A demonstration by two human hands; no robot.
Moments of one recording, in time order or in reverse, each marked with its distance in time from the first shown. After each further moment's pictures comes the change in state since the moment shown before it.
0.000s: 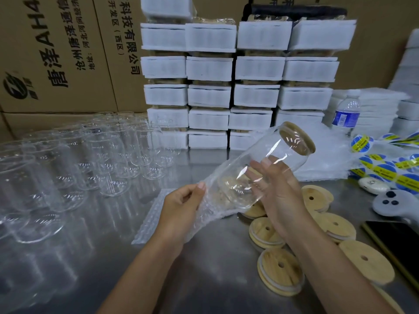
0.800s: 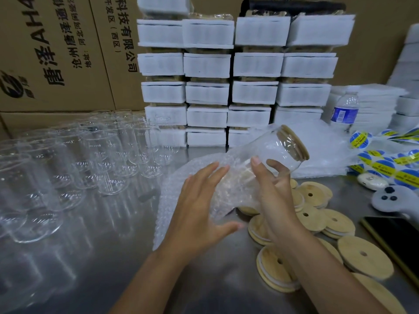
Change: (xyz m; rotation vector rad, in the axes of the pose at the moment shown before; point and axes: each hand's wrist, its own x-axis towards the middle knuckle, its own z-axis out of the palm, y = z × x) left_hand -0.015 -0.001 0.008 0.777 -0.159 0.833; right_hand -0.007 0.012 0.010 -0.305 0.127 -0.112
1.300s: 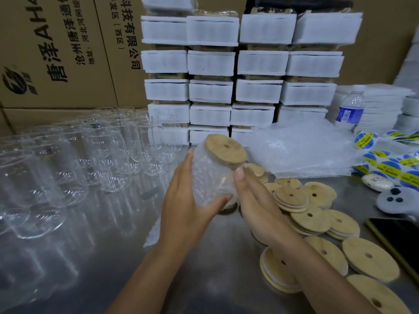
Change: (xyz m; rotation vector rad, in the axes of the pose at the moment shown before) left_hand 0.003 0.000 -0.010 -0.059 0.240 -0.310; right_hand -0.020 0.000 0.008 -0.514 -0.374 -0.095
